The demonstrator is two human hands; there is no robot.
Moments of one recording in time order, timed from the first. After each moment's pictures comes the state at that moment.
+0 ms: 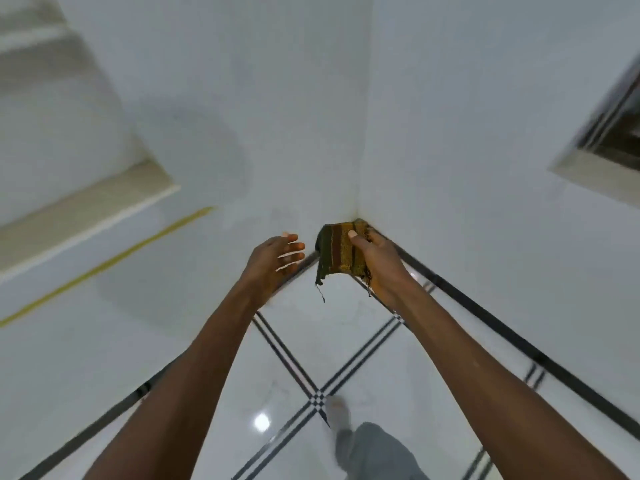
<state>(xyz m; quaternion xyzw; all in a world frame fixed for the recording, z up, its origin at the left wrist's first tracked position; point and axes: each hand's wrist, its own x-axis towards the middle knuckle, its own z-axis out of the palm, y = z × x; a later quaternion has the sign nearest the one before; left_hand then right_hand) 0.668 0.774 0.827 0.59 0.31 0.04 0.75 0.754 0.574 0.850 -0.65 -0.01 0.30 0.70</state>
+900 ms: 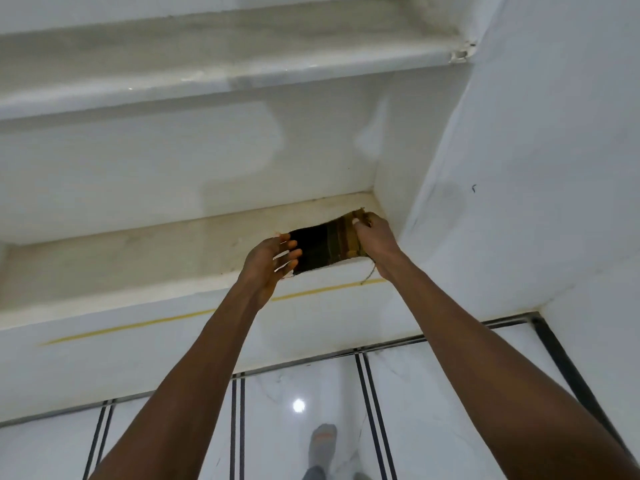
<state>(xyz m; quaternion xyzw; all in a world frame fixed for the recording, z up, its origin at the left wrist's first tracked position) 0.580 1.279 0.811 0.36 0.50 0.29 0.73 0.791 1.214 0.806 -0.75 -0.26 0.40 0.46</state>
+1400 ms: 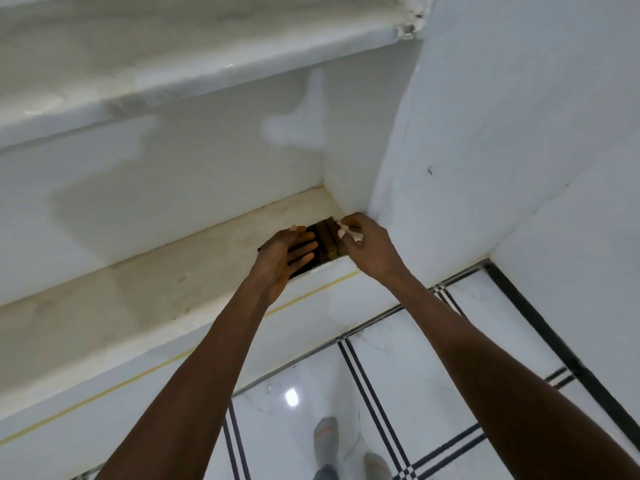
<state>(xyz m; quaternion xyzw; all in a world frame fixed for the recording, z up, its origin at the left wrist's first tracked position) 0.677 1.310 0.788 0.41 0.42 0.16 0.79 0.825 1.184 0.780 -0.80 -0.36 0.22 0.43</state>
